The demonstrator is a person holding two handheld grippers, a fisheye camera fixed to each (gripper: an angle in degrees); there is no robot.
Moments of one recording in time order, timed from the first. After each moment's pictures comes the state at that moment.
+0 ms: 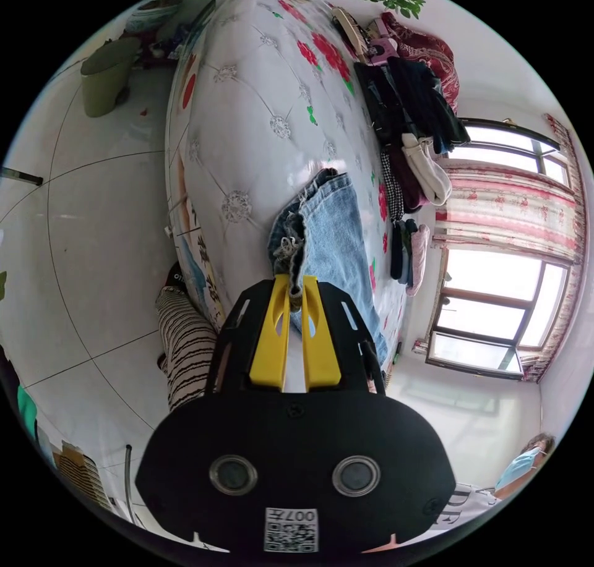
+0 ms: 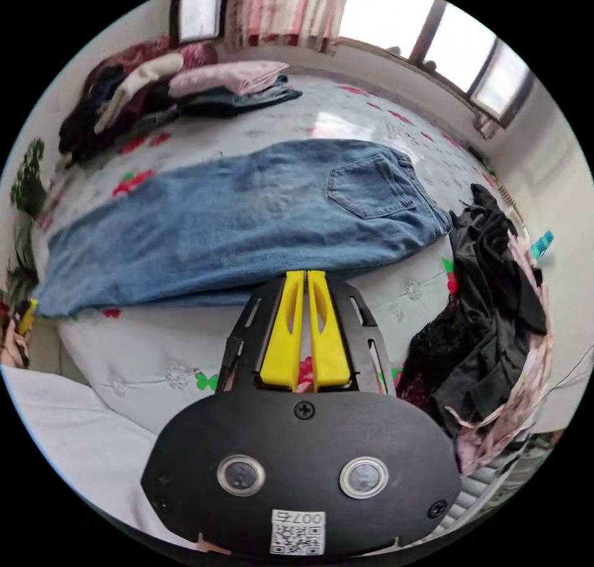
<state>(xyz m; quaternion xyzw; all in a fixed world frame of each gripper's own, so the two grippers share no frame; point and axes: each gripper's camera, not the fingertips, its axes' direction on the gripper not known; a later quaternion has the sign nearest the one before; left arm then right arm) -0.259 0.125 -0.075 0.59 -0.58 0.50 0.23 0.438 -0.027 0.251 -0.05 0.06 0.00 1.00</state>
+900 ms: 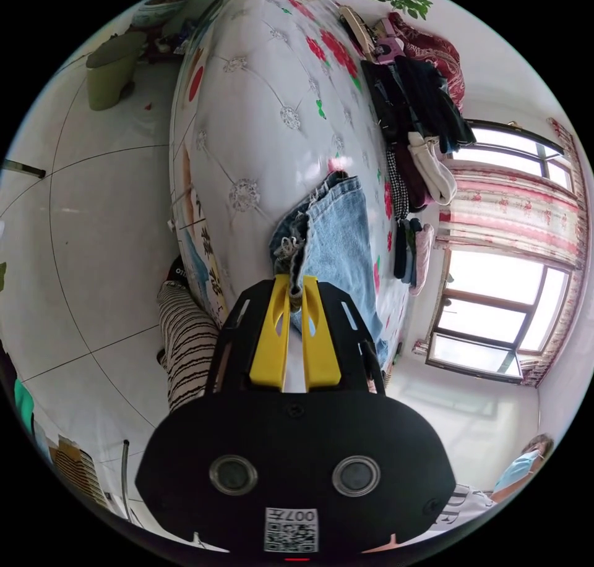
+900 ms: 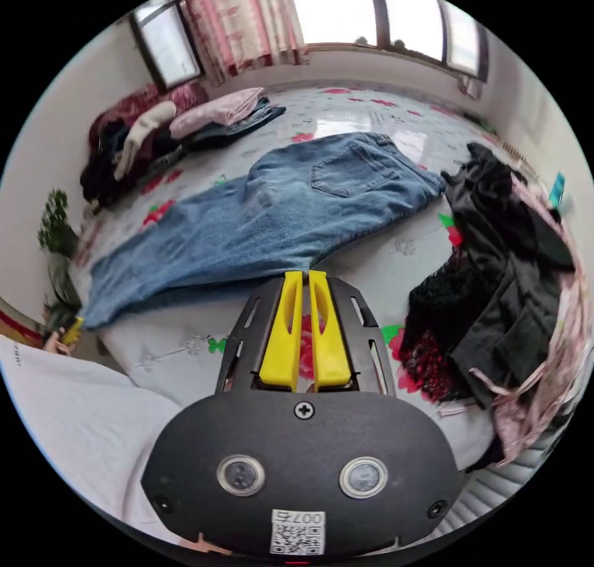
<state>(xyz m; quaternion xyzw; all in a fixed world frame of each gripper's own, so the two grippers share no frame) -0.259 0.108 -0.111 0.60 -0.58 0.50 0.24 0.531 0.024 0.193 -0.02 -0.04 0.08 1.00</state>
